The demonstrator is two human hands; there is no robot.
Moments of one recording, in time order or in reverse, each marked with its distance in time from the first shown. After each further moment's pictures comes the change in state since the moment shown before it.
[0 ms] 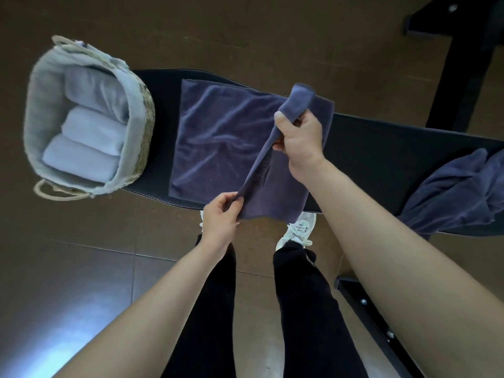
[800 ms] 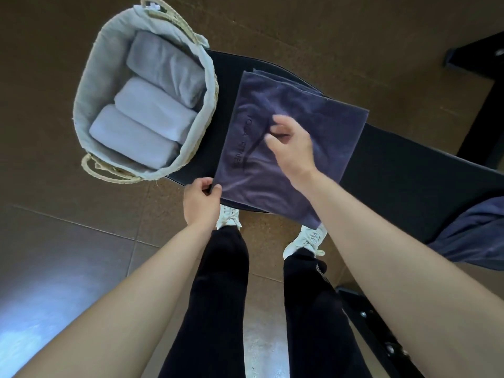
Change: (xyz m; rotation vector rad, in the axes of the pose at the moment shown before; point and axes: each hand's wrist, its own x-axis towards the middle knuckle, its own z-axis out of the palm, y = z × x) left_hand 0.099 -0.028 -0.139 0.307 0.306 0.008; right_hand -0.005 0.060 0.135 -0.549 -0.126 -0.155
